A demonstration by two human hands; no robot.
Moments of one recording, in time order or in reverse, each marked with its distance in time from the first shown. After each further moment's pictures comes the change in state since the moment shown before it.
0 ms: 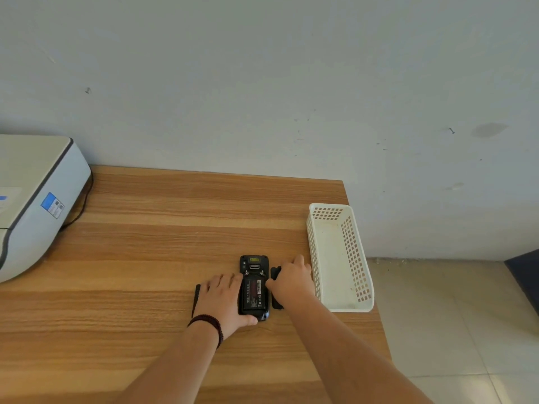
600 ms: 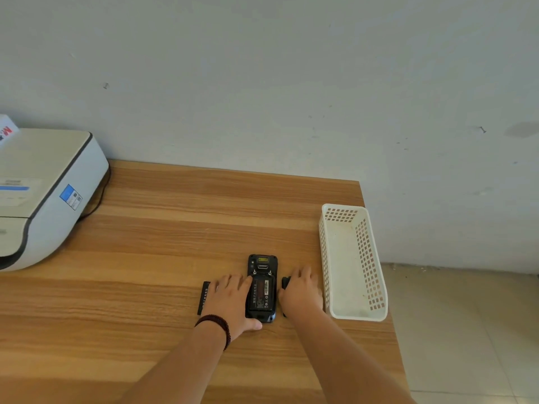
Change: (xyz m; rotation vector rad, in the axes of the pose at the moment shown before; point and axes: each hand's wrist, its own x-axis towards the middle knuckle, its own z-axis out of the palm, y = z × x) left_hand 0.003 0.005 0.008 0.058 -0.059 -0.045; right_hand 0.015 0.020 0.039 -0.084 -0.021 -0.044
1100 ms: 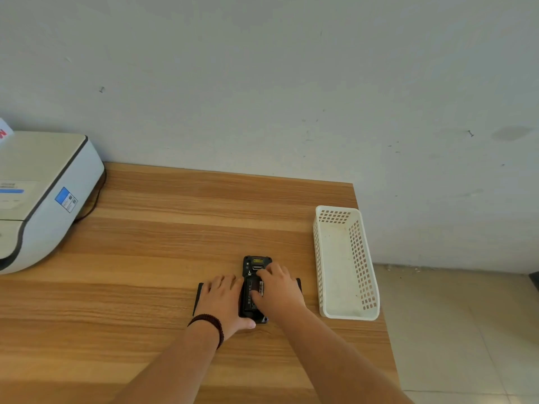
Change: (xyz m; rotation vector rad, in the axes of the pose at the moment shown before) left_hand -0.004 -0.001 -0.008 -0.064 0.052 0.007; right_hand -0.014 -0.018 -0.011 -0.005 0.061 -0.422
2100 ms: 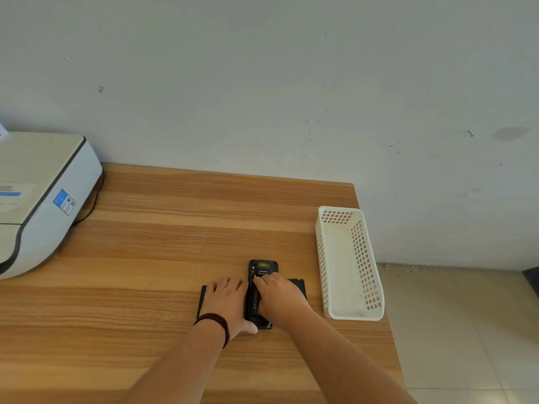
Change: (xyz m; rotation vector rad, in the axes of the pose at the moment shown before) left_hand 0.009 -0.006 0.000 0.065 -0.087 0.044; right_hand 0.004 0.000 0.006 -0.212 -0.124 -0.227
